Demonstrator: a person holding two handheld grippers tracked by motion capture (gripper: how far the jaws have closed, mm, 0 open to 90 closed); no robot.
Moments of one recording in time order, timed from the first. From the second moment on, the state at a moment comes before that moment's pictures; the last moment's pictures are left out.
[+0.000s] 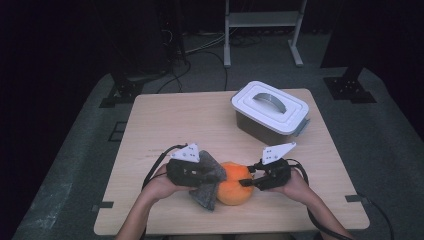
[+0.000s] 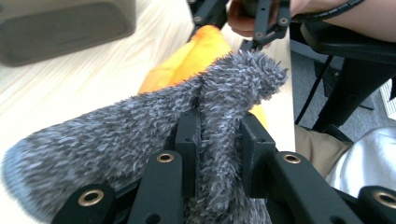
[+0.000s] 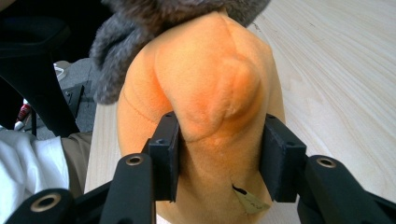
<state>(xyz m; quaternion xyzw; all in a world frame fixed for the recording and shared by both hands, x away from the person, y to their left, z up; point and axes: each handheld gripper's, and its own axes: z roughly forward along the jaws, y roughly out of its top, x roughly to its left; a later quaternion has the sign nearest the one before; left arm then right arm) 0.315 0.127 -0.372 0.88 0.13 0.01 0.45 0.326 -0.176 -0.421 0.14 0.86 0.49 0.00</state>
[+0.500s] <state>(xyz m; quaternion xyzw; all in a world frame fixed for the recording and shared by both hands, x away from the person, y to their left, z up) 0.324 0.103 -0.365 0.88 0.12 -0.02 0.46 0.310 -0.166 -0.419 0.06 0.88 0.48 0.03</state>
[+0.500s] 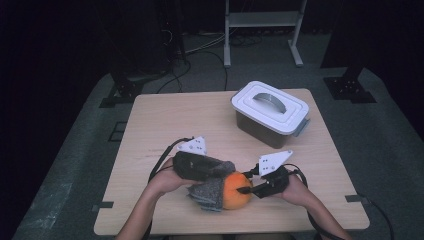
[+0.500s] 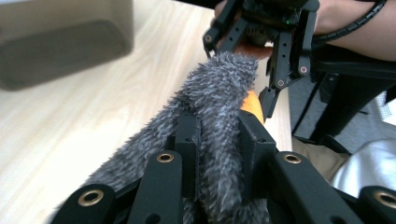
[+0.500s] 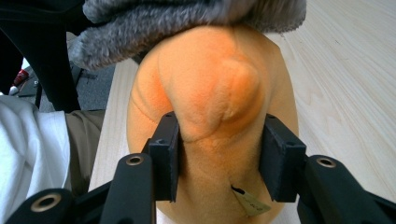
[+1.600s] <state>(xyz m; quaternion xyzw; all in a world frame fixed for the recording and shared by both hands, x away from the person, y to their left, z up) 0.315 0.092 -0.370 0.89 0.10 -0.05 0.44 0.284 -0.157 -0.420 0.02 0.89 0.46 0.04</state>
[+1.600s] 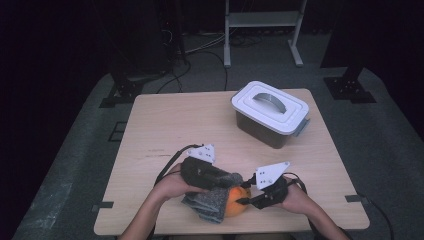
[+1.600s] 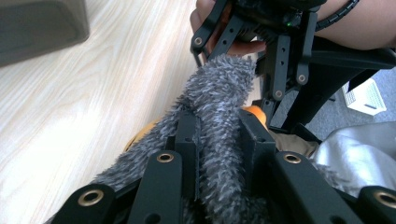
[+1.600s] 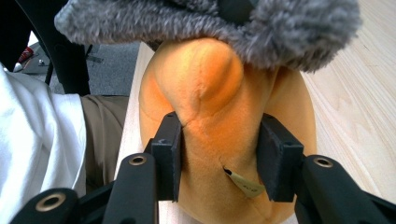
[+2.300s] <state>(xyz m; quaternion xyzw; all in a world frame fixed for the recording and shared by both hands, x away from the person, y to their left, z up) 0.321 0.131 -0.383 0.88 0.15 -0.05 0.45 0.289 -0.170 -0.422 0.03 0.88 0.46 0.03</state>
